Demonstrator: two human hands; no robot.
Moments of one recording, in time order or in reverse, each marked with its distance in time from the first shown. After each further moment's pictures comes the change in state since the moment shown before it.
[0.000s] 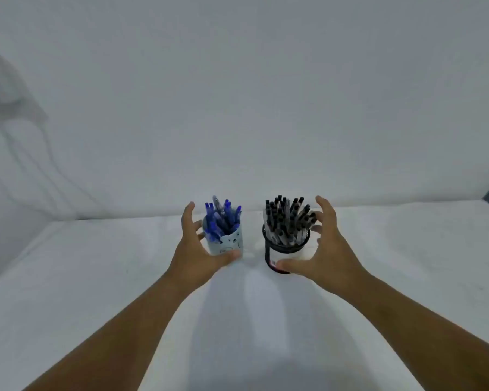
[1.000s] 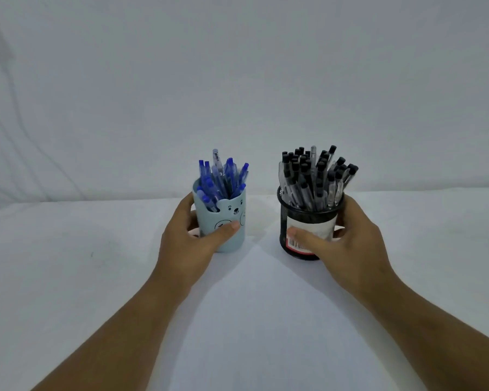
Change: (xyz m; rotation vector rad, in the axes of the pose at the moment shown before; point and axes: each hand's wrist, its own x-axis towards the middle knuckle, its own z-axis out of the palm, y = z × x) left_hand 0.026 -0.077 0.036 -0.237 0.223 0.196; right_hand 0.013 0.068 0.049 0.069 0.319 -0.195
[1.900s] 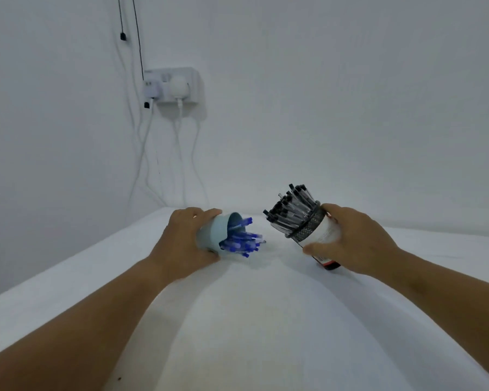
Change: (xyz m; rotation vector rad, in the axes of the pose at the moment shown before) left_hand -0.052 0.002 -0.238 0.914 0.070 0.463; right_hand -0.031 -0.105 0.098 -0.504 -0.311 -0.347
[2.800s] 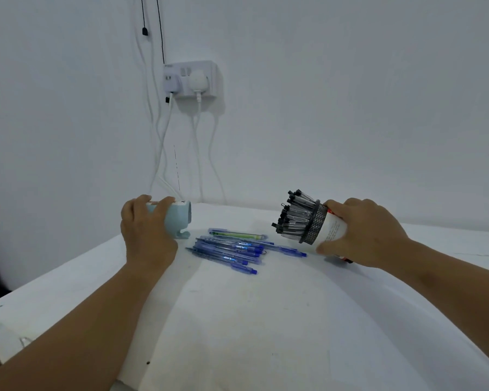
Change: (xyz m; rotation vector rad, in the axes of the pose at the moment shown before) left_hand -0.035 -0.044 -0.033 0.337 0.410 -0.374; right_hand 0.013 -0.018 0.015 -0.364 -0.015 -0.105
